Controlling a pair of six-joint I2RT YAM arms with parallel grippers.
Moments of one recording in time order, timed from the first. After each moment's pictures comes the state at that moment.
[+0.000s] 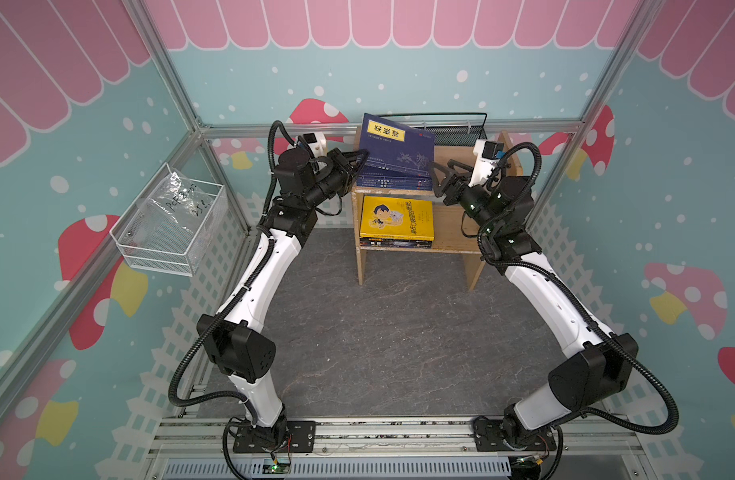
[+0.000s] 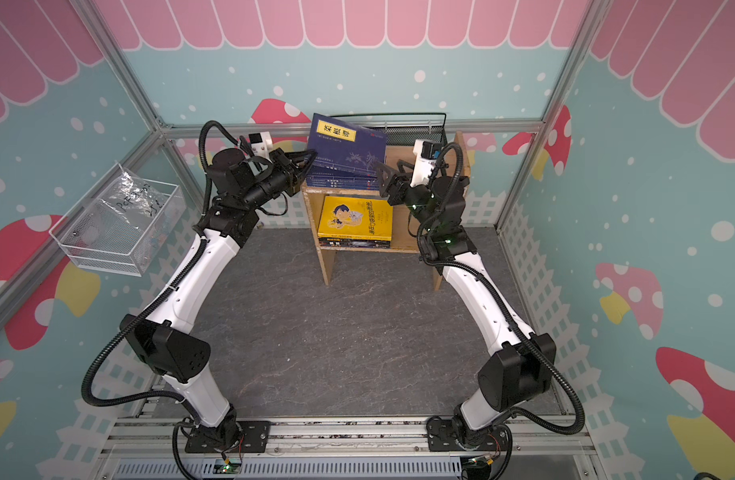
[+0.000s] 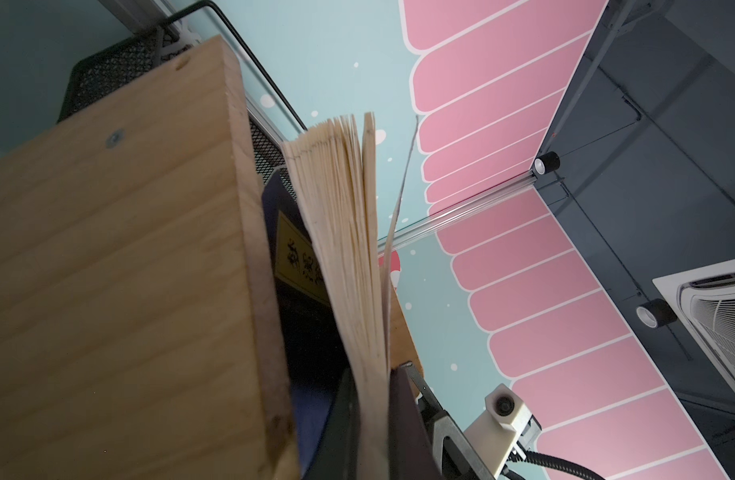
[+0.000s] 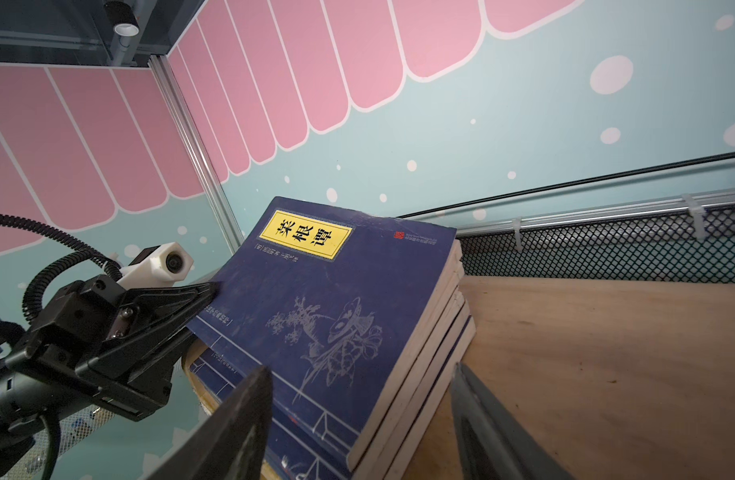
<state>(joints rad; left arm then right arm) -0.28 1.79 1.99 -0.06 0.48 -1.21 0.33 1.57 1.60 0.22 -0.23 0.37</state>
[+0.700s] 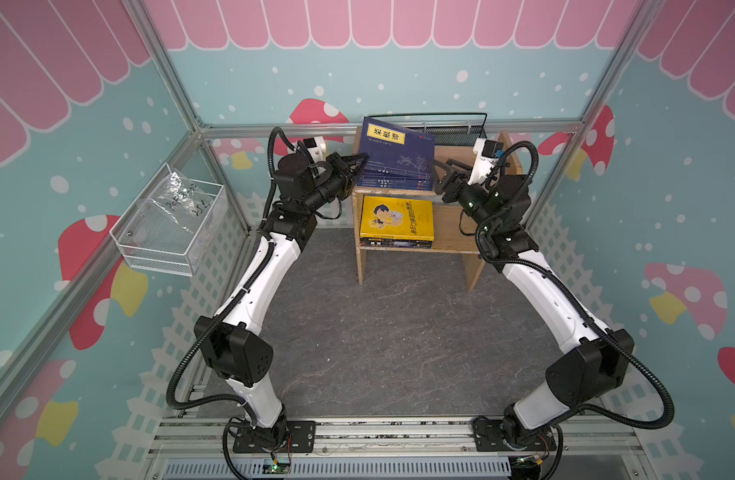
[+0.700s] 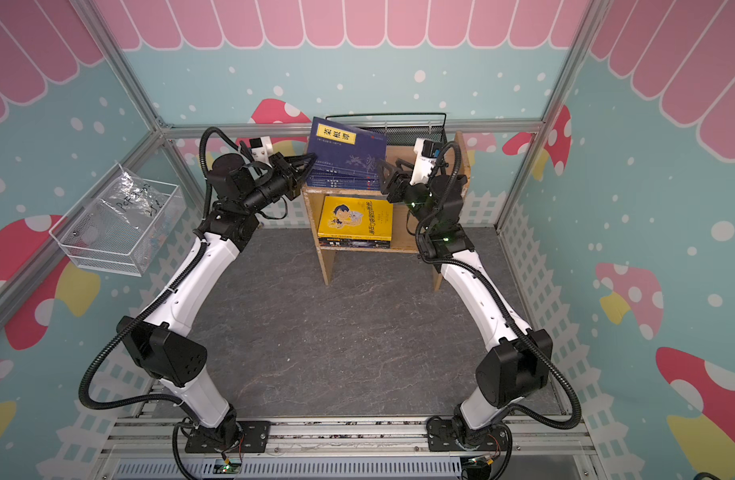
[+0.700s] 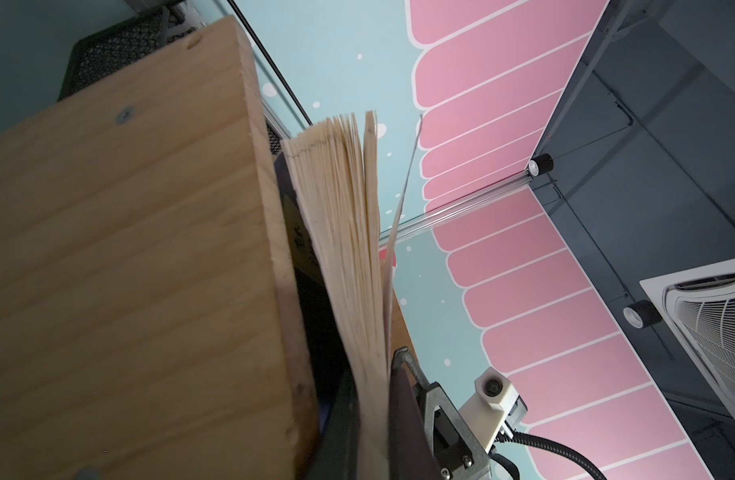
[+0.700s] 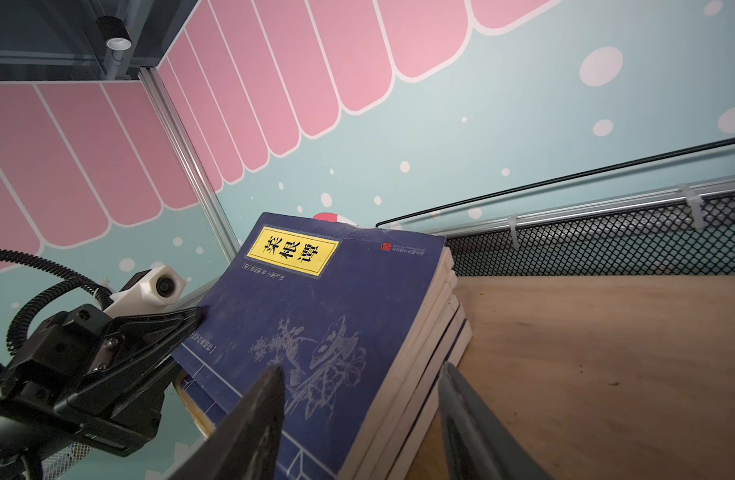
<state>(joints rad) -0.28 1.76 1.91 -0.01 0.49 -1.24 0.33 1.60 1.62 0.23 -0.22 0.41</state>
